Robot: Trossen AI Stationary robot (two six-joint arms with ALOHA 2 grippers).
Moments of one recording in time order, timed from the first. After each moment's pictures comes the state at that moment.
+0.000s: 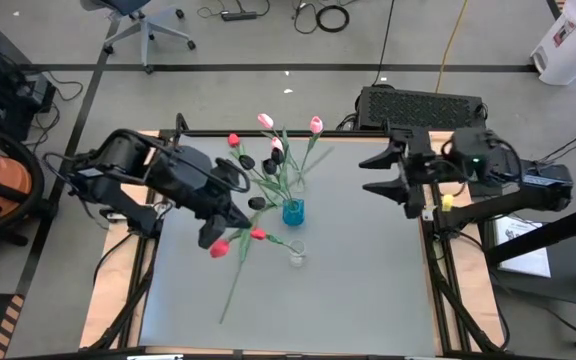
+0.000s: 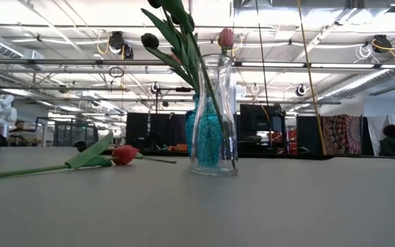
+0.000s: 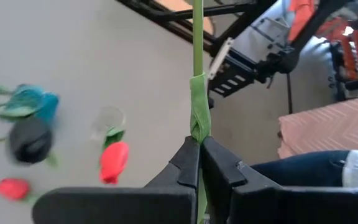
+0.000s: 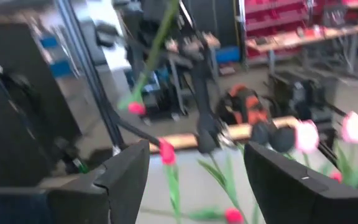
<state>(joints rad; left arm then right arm) -0.23 1.59 2.23 -1.31 0.09 -0.64 0.01 0.91 1.24 -0.37 -0.06 0.25</state>
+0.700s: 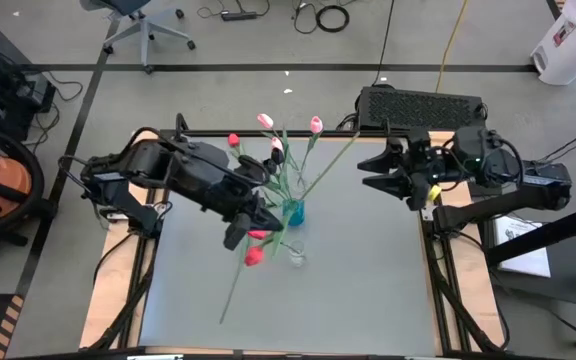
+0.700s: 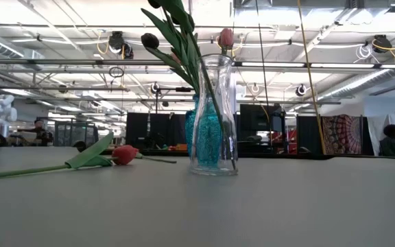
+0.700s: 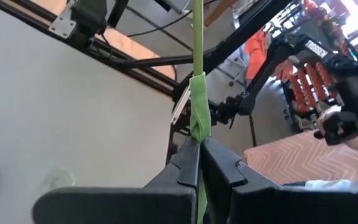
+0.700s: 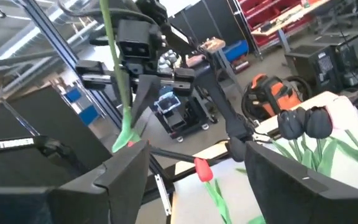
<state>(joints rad) -0.21 1.67 2.25 -1.03 0.13 -0.67 0.02 0.92 1.24 -0.29 -0.06 0.59</state>
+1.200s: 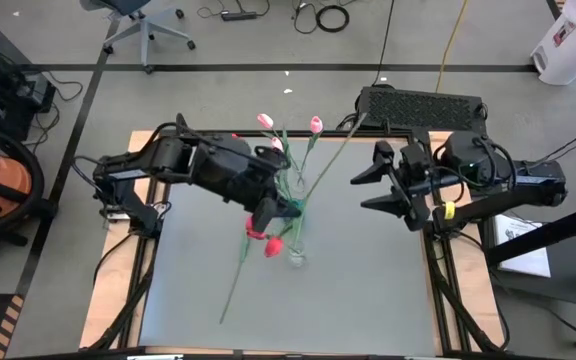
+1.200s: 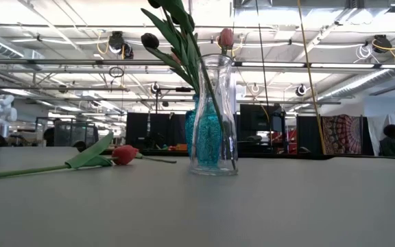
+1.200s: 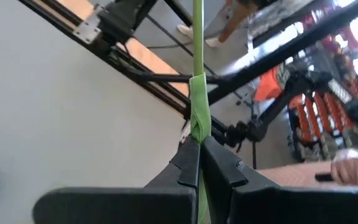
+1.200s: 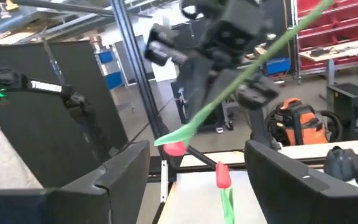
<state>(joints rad) -0.13 1.73 2.25 -0.98 0.12 -0.76 0.08 0.98 1.24 -0.20 -0.19 0.29</state>
